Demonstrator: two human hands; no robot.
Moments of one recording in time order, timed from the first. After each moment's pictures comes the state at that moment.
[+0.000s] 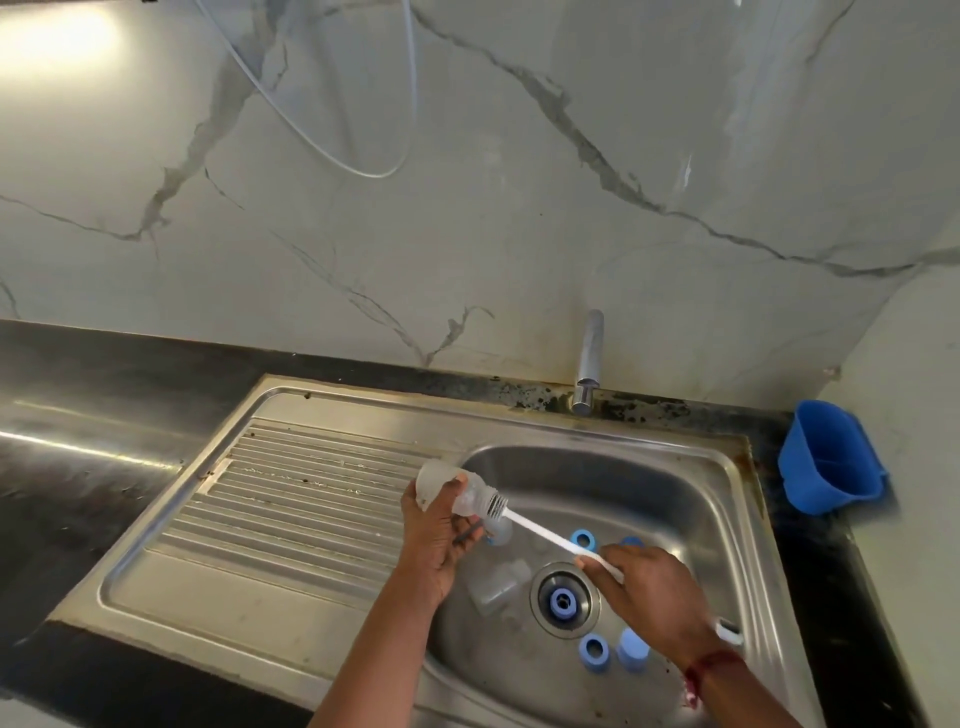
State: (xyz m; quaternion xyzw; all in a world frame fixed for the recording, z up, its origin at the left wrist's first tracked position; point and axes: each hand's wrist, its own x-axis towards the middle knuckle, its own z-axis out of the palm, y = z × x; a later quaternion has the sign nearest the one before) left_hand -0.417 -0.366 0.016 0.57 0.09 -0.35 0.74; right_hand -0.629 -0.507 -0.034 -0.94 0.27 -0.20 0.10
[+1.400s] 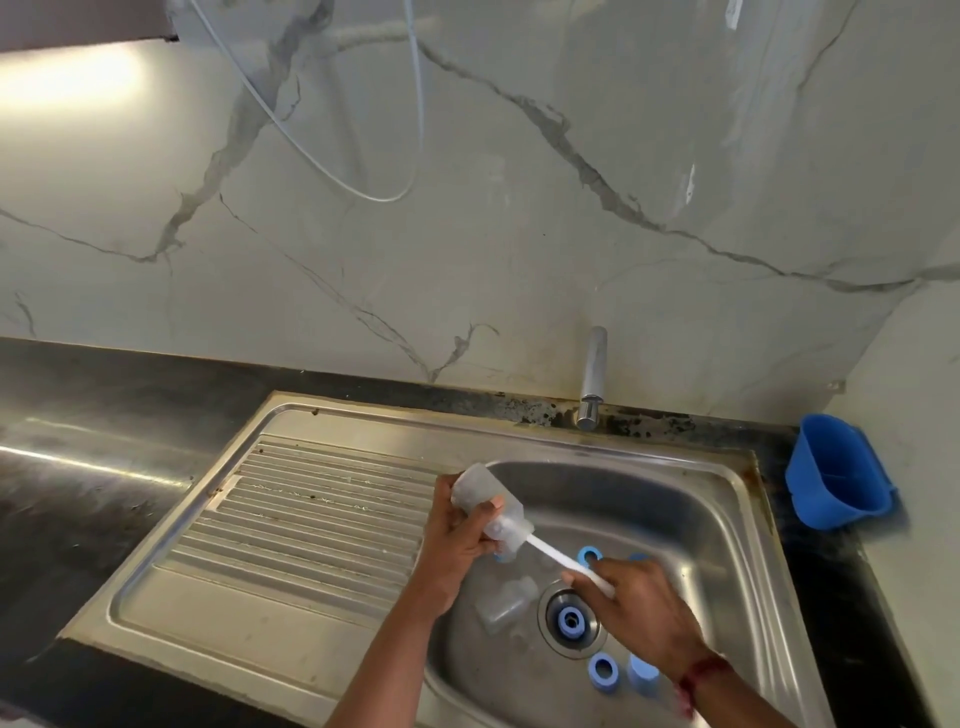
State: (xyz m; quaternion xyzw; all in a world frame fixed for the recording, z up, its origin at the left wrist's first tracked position) left_hand -0.420 -0.360 0.023 0.62 -0.20 -0.34 0.68; right_hand -0.615 -0.497 -0.031 -0.92 0.27 -0.20 0.22
